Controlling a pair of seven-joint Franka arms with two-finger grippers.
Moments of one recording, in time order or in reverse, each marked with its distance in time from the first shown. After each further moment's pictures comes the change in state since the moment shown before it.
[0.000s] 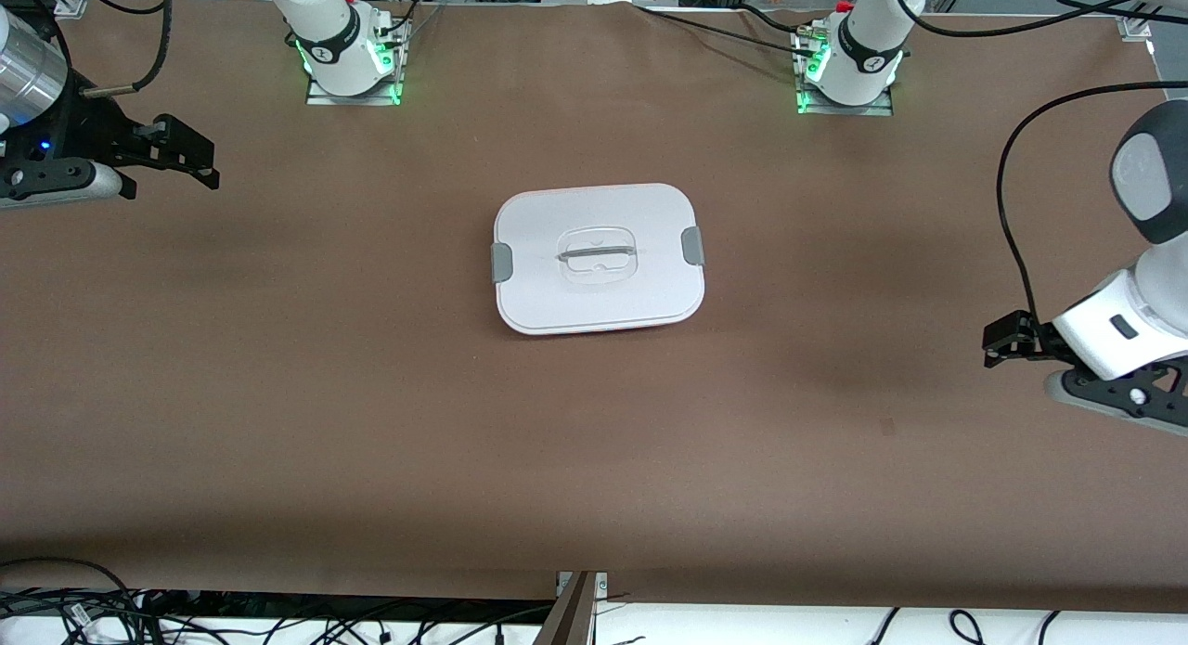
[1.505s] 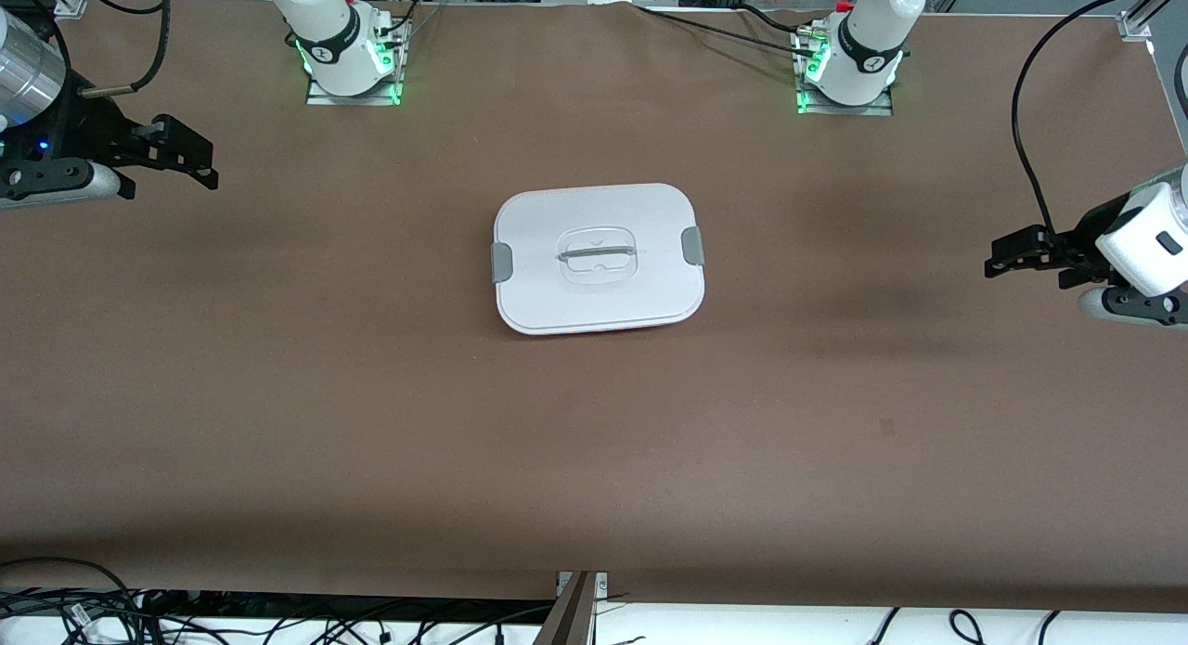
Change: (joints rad) left arm 0.130 -0.263 -0.169 -0.278 0.000 -0.129 -0.174; right arm -0.002 0.000 0.000 0.001 0.000 0.000 0.000
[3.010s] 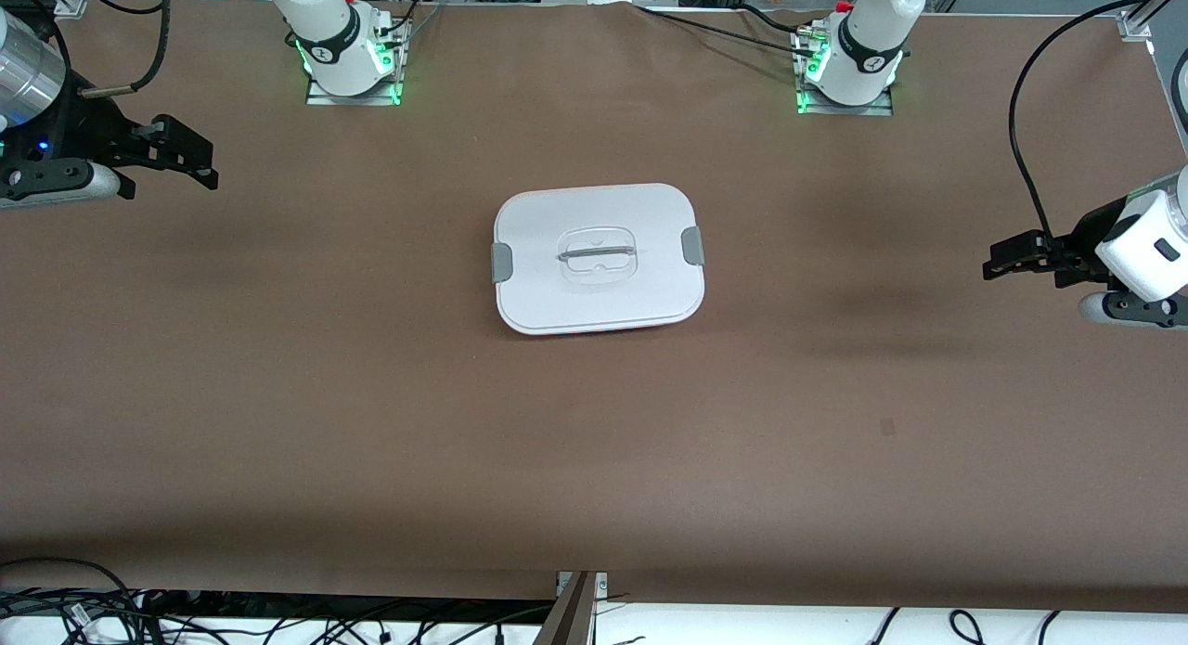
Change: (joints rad) left arm 0.031 0.007 -0.018 -0.020 0.004 0.018 -0.026; right arm 0.000 0.000 0.000 0.000 0.000 0.000 0.000
